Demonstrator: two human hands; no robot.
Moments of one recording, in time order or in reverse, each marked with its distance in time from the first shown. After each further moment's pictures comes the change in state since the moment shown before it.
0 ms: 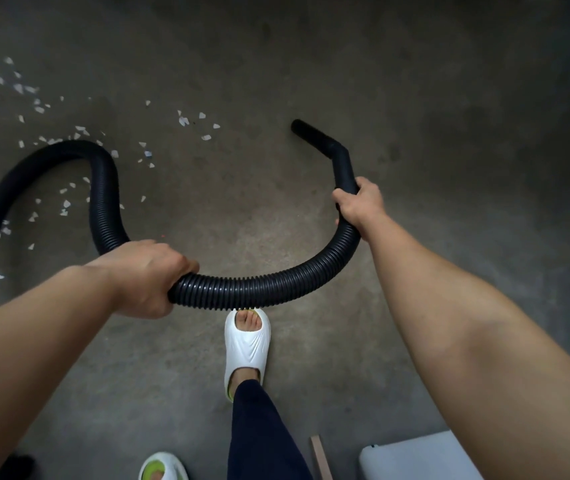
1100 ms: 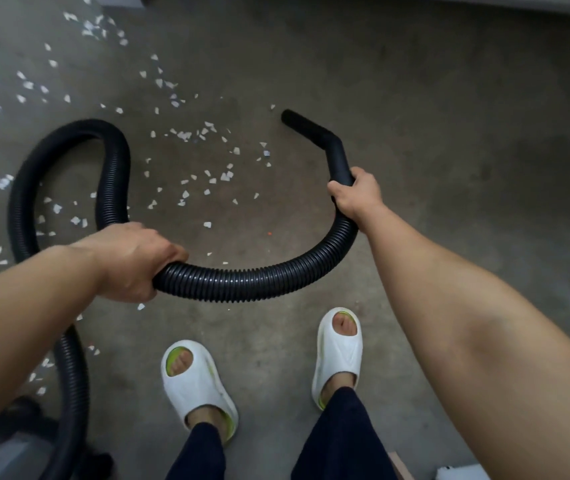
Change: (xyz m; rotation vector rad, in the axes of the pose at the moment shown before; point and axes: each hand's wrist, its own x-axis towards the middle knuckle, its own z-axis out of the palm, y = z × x) left_hand -0.160 -0.231 0.083 0.058 0.078 -0.007; right_hand -0.103 -0.105 0.237 -0.144 -0.013 -0.214
